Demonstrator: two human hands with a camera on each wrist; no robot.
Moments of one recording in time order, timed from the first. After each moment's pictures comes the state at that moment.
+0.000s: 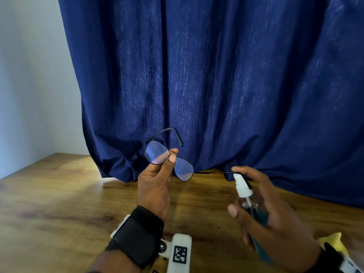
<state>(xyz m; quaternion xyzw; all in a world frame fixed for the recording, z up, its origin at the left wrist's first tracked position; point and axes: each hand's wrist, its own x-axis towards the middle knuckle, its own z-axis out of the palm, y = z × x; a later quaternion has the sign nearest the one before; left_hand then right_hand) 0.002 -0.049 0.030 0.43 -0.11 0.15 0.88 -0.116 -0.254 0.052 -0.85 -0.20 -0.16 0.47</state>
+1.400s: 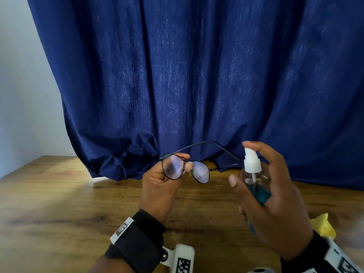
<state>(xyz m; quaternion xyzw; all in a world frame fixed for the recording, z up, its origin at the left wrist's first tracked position) -0.014 -0.069 0.019 0.59 -0.25 0.20 0.74 -0.118 -0.255 0.047 -0.79 -0.16 -0.38 0.44</state>
